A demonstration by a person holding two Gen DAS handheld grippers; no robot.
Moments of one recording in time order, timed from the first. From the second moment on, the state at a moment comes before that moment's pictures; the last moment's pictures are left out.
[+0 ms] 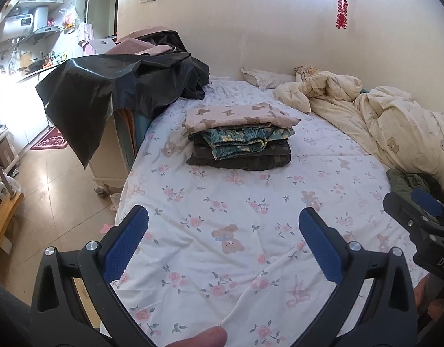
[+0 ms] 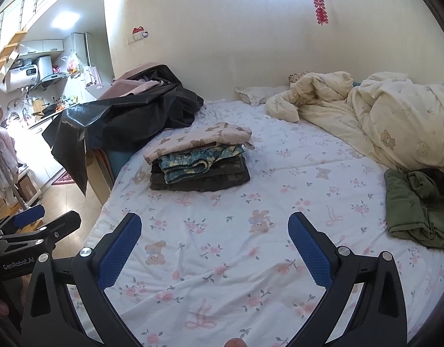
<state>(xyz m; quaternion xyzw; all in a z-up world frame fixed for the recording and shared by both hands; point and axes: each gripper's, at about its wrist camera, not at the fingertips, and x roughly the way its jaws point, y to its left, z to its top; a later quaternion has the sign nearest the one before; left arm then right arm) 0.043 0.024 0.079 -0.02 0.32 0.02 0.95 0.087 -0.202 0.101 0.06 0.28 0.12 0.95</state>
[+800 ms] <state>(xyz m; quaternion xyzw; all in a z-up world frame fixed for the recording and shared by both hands) 0.045 0.023 0.076 -0.02 0.33 0.03 0.94 0.091 -0.206 0.095 0.07 0.29 0.12 0.95</state>
